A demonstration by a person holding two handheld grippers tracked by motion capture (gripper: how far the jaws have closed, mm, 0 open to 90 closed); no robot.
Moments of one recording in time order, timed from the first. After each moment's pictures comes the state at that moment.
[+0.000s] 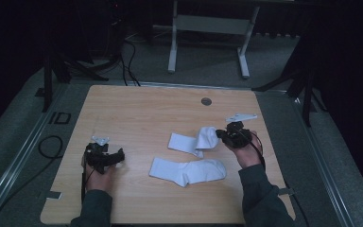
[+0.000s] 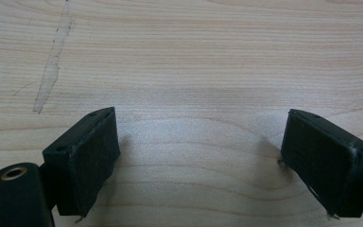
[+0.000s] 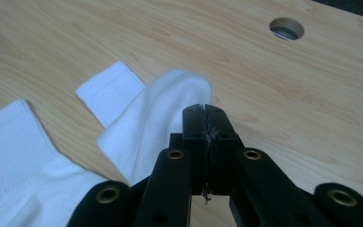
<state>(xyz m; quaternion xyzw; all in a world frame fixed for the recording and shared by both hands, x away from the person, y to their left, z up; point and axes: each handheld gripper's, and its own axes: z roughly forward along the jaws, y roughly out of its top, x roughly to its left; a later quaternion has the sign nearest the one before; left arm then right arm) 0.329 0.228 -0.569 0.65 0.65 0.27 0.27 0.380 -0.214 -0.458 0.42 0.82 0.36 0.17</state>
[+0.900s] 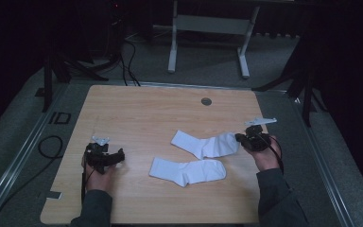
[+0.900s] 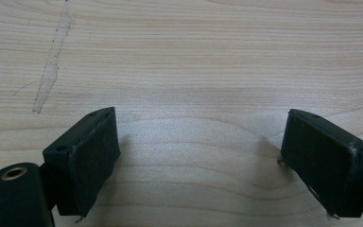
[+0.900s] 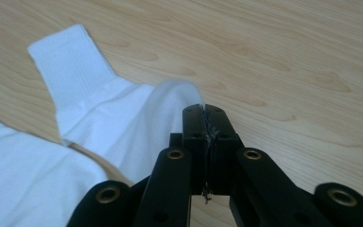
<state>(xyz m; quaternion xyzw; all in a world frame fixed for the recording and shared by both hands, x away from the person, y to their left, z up) 0.329 0.228 -0.569 0.66 0.65 0.27 0.27 0.380 -0.274 -0.470 0.46 0.81 0.32 0.19</state>
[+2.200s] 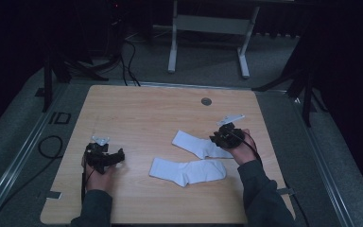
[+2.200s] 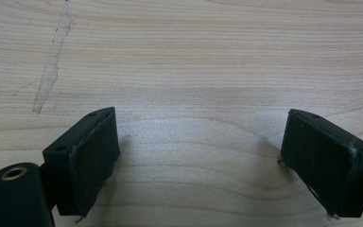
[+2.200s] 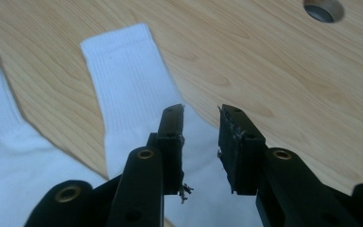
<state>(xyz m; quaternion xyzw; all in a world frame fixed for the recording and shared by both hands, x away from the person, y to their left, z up) 0.329 0.228 -0.569 0.66 0.65 0.27 0.27 0.404 -0.200 -0.489 0.36 0.86 0.31 0.16</state>
